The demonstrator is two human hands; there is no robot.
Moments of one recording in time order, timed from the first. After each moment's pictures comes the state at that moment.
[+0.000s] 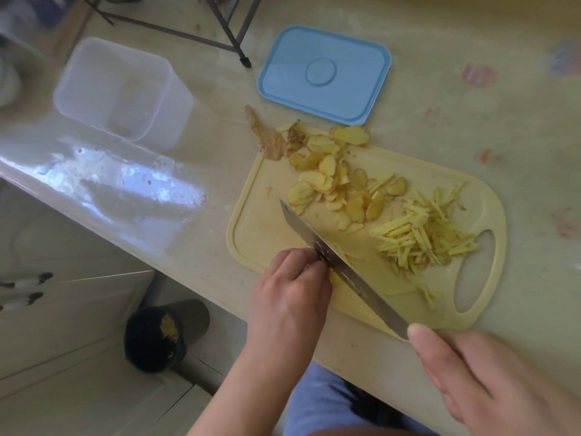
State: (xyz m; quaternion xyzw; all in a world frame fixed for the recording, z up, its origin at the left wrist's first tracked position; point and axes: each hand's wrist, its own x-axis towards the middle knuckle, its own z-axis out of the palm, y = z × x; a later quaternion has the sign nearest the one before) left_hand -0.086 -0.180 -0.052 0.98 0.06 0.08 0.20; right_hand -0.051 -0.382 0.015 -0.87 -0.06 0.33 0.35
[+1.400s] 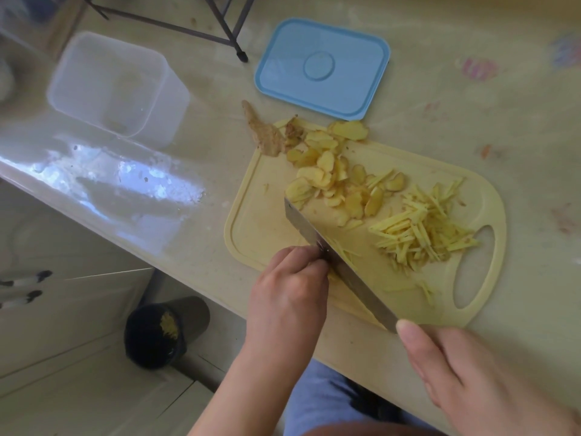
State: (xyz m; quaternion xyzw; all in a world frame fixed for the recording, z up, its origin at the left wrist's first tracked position) left_hand -0.082 -0.182 -0.045 0.97 0.07 0.06 0.21; right_hand -0.055 -0.378 0.000 -0.88 -0.07 0.35 0.32
